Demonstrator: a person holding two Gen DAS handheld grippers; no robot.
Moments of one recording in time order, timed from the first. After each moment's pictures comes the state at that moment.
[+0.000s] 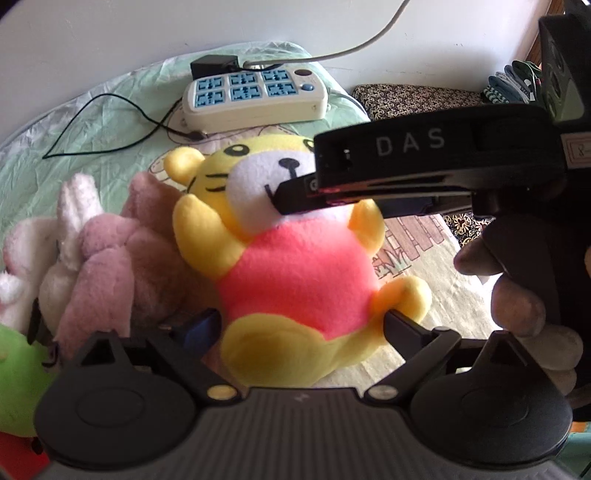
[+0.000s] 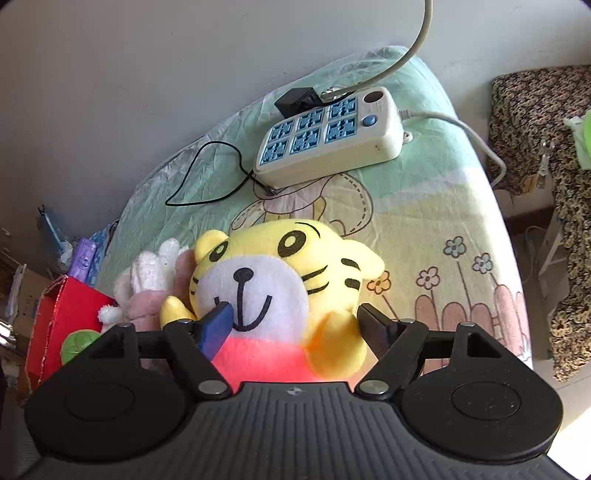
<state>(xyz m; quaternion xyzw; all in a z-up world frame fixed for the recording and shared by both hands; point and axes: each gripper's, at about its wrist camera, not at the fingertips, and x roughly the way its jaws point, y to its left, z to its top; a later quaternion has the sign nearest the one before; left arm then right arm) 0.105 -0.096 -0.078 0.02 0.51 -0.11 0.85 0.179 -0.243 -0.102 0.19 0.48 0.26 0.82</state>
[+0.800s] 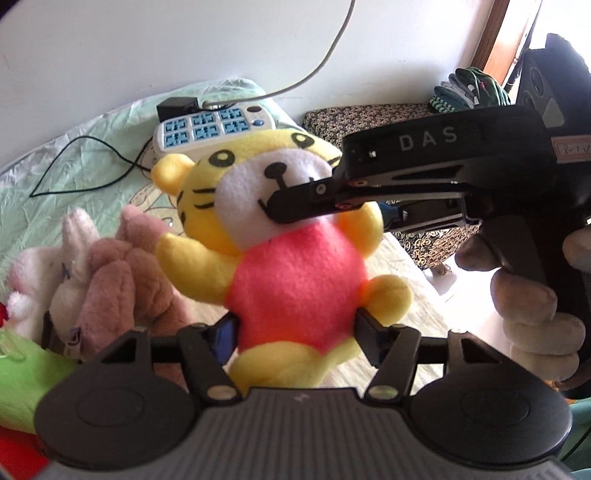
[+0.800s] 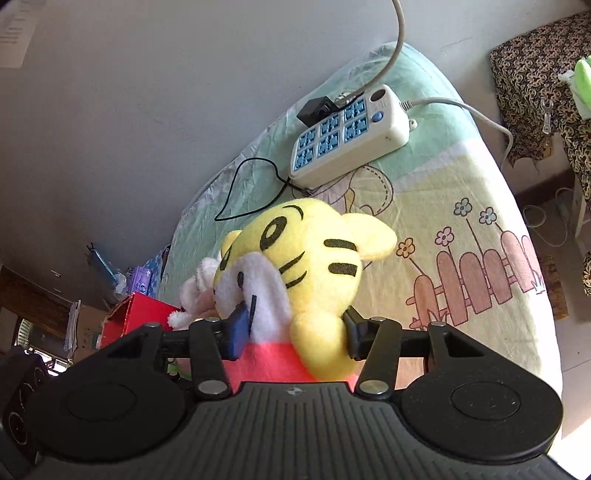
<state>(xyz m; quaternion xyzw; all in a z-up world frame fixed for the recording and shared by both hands) 0.048 -0.096 -0.033 0.04 0.45 -0.18 0.88 0.128 -0.264 -0.065 0.28 0.45 0.27 0.80</state>
